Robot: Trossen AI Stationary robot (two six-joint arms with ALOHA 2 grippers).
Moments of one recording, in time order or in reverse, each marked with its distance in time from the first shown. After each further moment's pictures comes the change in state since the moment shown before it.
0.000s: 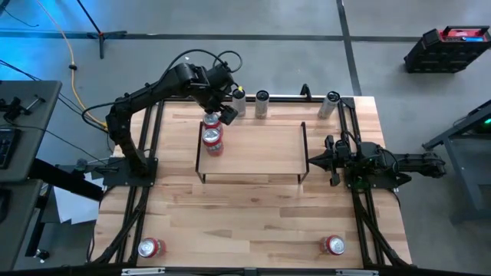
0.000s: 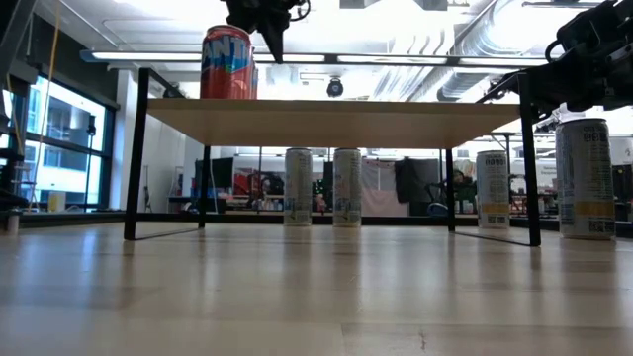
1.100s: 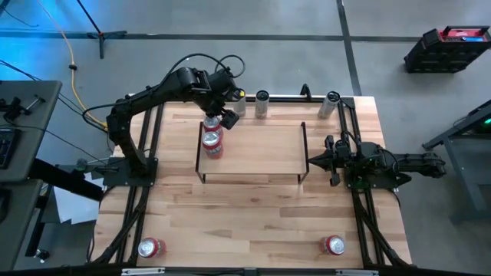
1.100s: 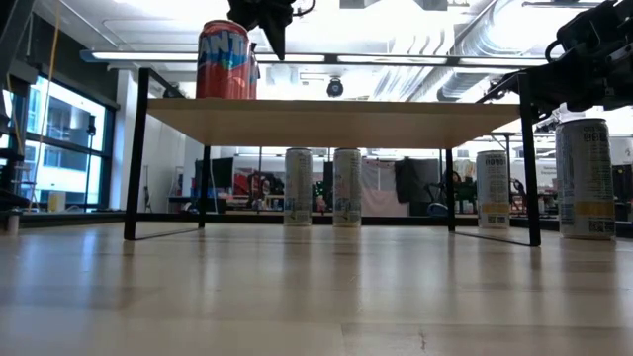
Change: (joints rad) left arm -0.049 0.000 -0.001 -0.002 -0.014 -0.022; right arm 0.000 0.000 0.000 0.000 0.000 0.000
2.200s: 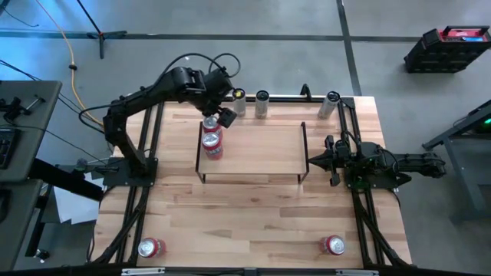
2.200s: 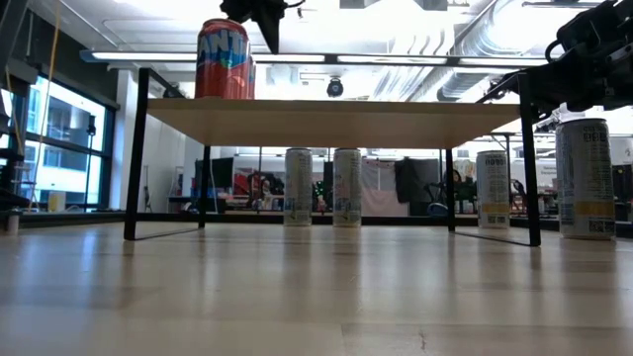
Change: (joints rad) left arm -0.012 -0.034 0.000 -0.025 -0.056 -0.076; right arm 0.000 0.000 0.000 0.000 0.000 0.000
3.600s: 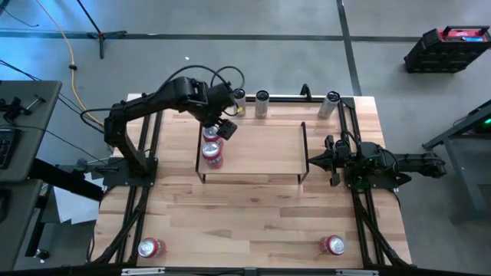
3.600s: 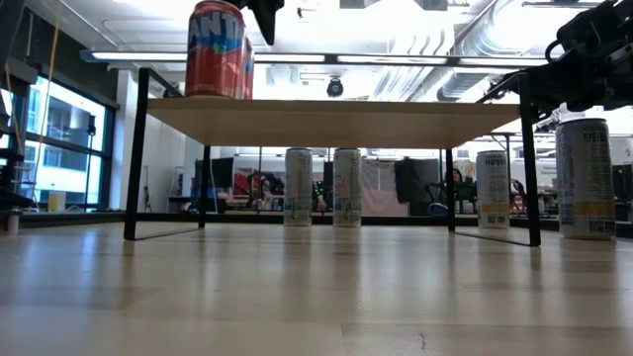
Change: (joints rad) left arm -0.119 0.000 0.000 -0.057 -0.023 -0.098; right arm 0.000 0.000 0.000 0.000 0.000 0.000
